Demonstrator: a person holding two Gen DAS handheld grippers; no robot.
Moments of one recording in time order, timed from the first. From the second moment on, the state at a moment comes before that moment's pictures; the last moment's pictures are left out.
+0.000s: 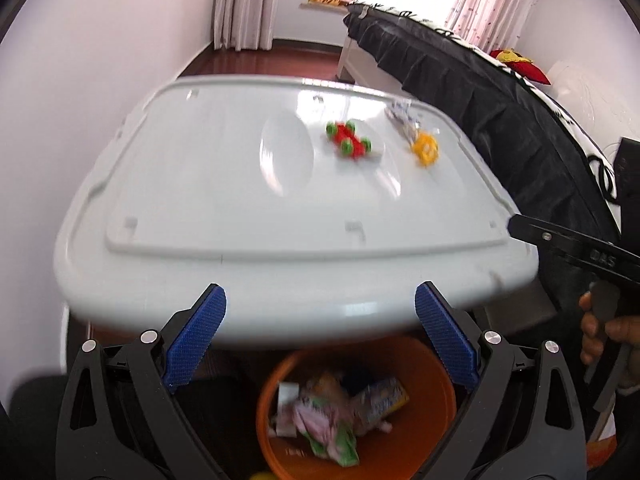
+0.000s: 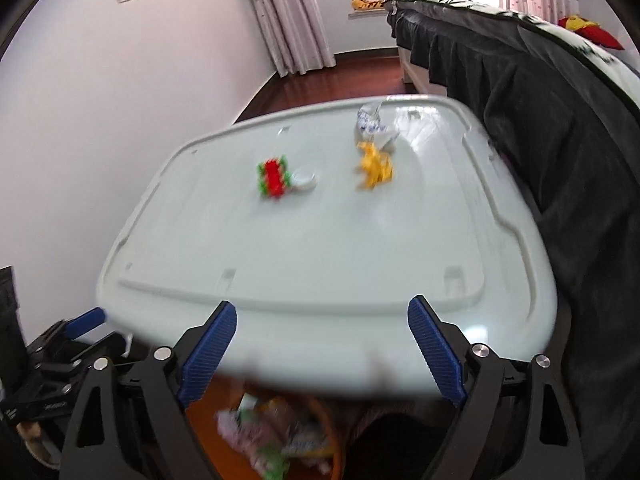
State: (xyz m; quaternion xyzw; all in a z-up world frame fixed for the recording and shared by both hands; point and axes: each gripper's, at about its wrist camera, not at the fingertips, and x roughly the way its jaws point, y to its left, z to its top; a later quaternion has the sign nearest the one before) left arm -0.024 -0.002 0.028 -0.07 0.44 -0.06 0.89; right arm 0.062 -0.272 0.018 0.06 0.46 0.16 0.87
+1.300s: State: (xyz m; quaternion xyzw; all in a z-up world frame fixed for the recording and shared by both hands) left arm 0.082 -0.006 -0.007 -0.08 0.47 -0.04 0.88; right arm 0.247 -0.248 -0.057 -0.04 0.48 0.09 0.87
